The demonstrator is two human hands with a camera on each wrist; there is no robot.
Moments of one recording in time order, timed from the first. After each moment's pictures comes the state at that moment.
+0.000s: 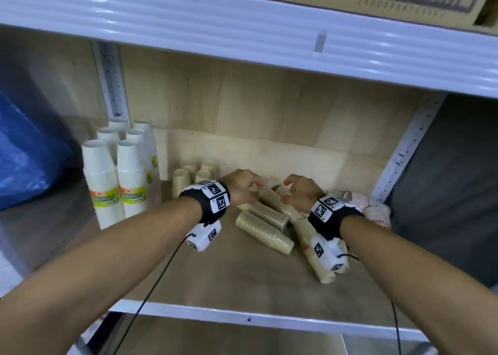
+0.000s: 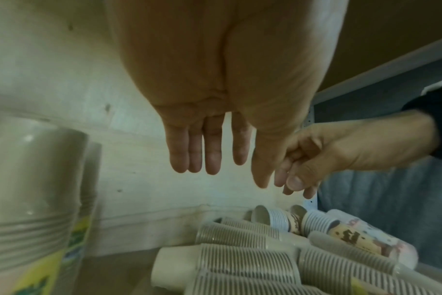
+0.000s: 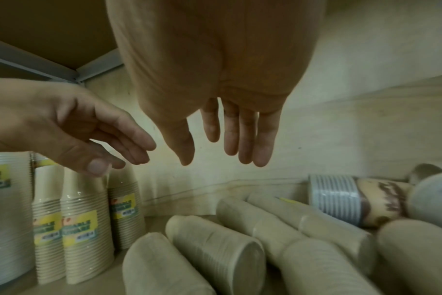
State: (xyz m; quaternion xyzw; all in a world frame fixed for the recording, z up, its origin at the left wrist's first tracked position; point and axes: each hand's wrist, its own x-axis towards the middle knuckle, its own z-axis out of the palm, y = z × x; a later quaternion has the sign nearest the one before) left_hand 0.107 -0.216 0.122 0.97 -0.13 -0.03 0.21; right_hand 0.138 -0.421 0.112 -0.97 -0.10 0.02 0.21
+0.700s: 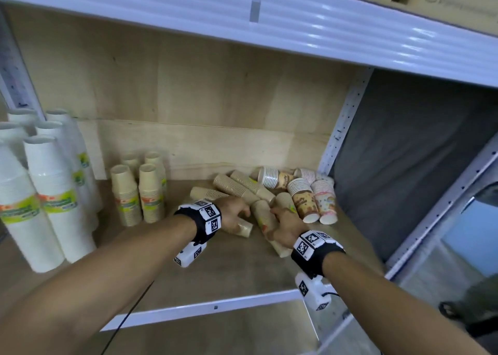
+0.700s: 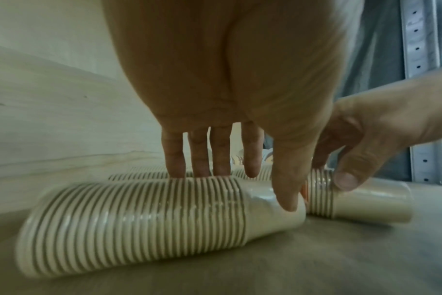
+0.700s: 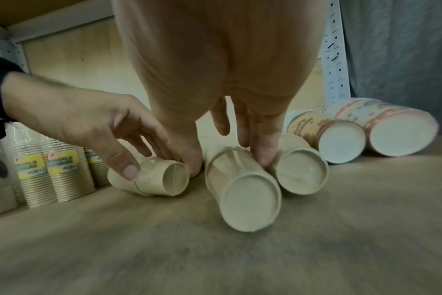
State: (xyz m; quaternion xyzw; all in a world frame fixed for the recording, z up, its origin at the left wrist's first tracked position) left_hand 0.106 -0.296 0.054 0.95 -0.25 -0.16 0.12; right_hand 0.061 -0.487 0.030 -0.99 -0.01 0.04 0.17
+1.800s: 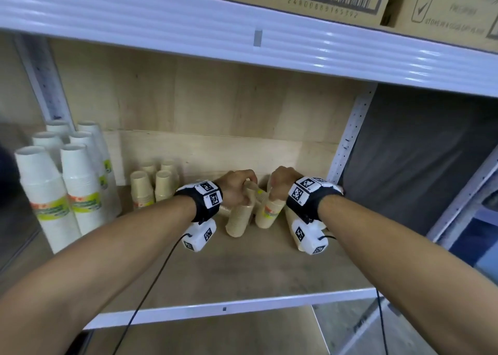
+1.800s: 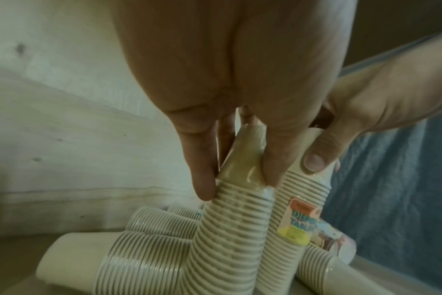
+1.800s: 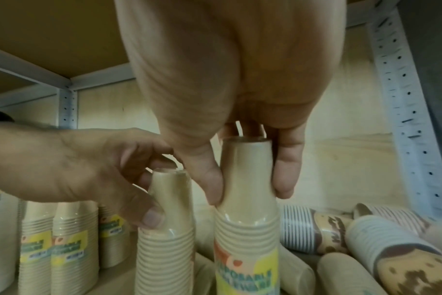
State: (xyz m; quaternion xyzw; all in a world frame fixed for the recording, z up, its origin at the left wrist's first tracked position) left_hand 0.111 -0.278 0.112 0.93 -0.24 -0.05 0.29; right_hand 0.106 -0.451 0.138 -1.00 -0.02 0.02 0.07
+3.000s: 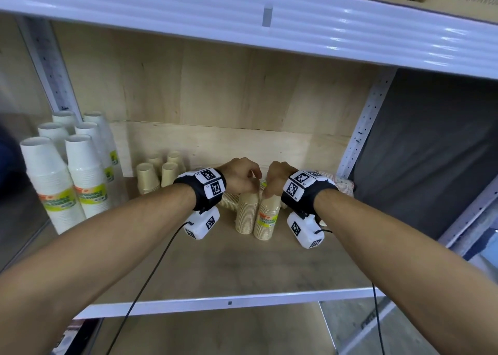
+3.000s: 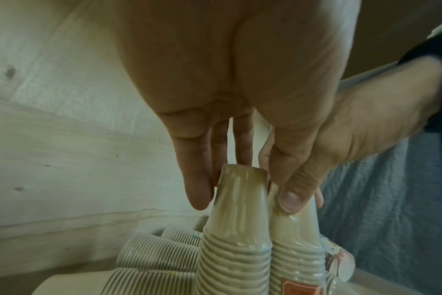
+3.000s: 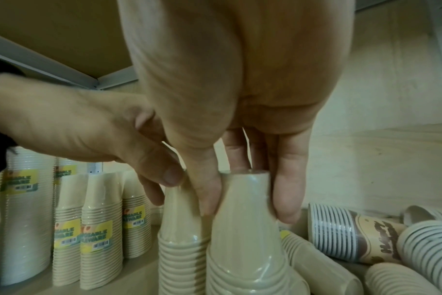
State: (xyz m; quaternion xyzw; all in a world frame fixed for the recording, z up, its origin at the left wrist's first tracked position) left_hand 0.116 -0.273 0.126 0.94 -0.21 -0.05 0.25; right_hand 0.118 -0.420 0.132 -1.00 -0.04 0.06 0.06
